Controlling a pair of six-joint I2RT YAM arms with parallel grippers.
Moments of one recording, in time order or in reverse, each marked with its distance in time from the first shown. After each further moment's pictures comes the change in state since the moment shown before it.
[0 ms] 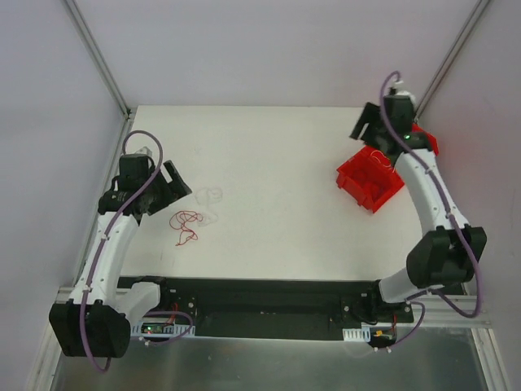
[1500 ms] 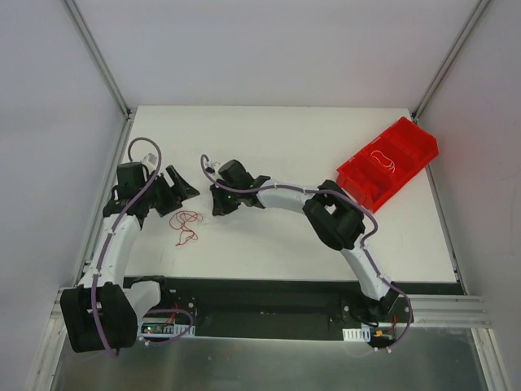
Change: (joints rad) left arm 0.146 0.063 -0.189 0.257 0.322 -0.033; right arm 0.908 0.732 0.163 0.453 -0.441 -0.051
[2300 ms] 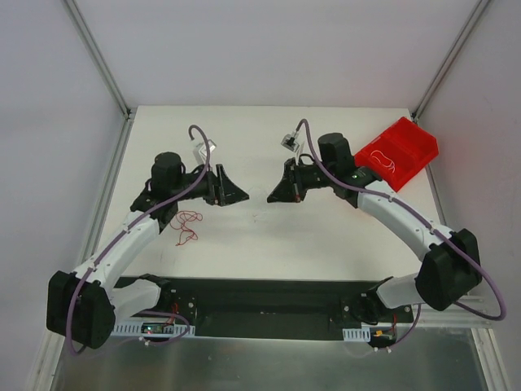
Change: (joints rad) left arm -0.412 0.012 0.027 0.439 0.344 -0.021; right arm -0.364 -0.879 -0.559 -0.092 -0.618 -0.112
